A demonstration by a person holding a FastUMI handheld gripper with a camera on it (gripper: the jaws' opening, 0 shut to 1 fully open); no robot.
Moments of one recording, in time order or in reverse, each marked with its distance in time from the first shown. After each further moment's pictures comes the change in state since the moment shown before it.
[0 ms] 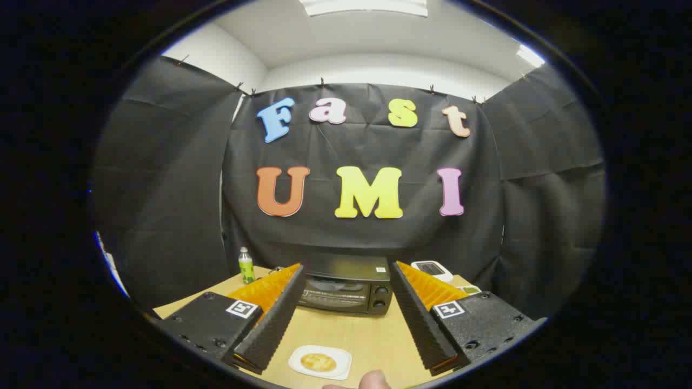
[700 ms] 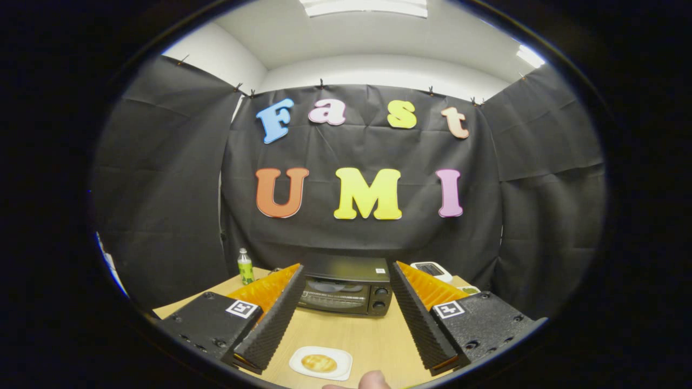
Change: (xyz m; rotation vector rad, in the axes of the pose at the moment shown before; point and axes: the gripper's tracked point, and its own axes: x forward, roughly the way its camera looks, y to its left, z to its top) arm 0.000 0.000 0.002 0.002 -0.012 -0.013
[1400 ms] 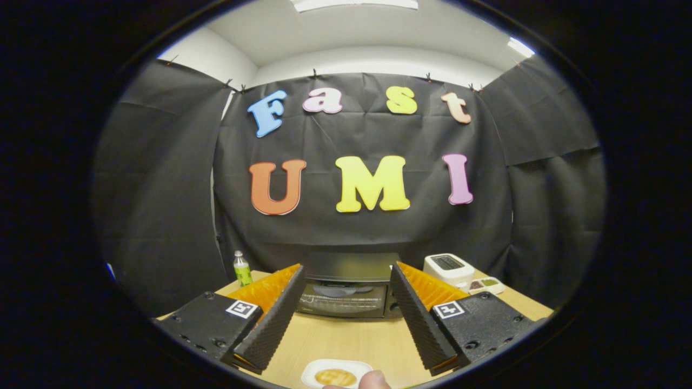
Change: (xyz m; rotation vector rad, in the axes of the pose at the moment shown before) arm 0.102 0.029 -0.038 0.078 0.032 -0.006
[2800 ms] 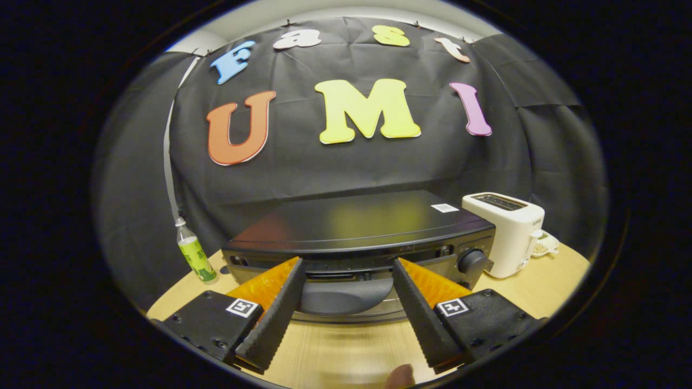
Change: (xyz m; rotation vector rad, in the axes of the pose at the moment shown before) arm 0.198 0.008 -0.166 0.056 0.210 -0.072
